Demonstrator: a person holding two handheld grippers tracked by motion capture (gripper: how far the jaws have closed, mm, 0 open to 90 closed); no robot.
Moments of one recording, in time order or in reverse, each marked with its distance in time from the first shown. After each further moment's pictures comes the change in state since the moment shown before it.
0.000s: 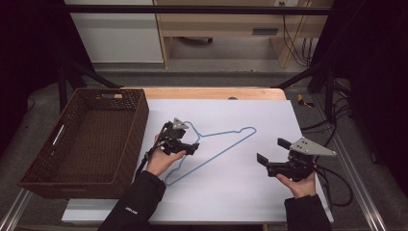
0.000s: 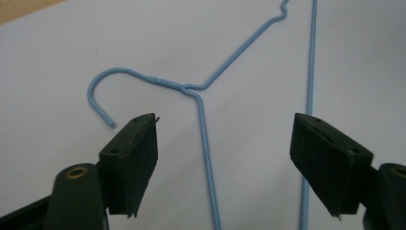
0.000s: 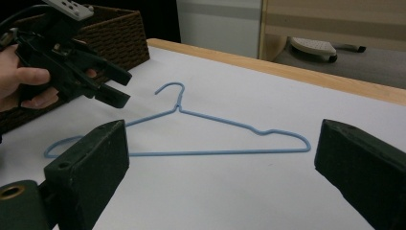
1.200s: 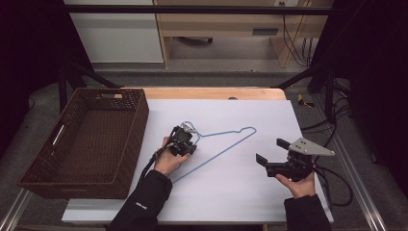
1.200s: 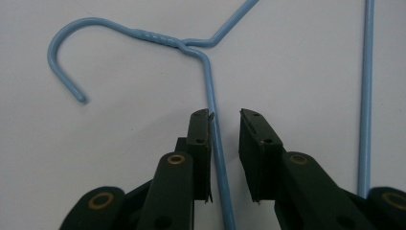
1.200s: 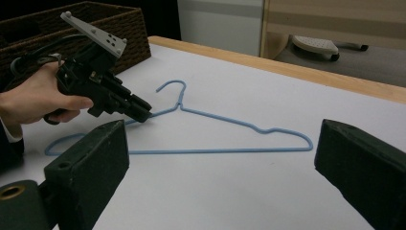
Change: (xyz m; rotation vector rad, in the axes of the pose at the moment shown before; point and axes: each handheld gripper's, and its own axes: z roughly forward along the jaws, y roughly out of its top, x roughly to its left) left arm 0.000 -0.011 0.043 0.143 0.035 0.035; right arm 0.001 -0.001 0.002 0.007 0.005 -0.007
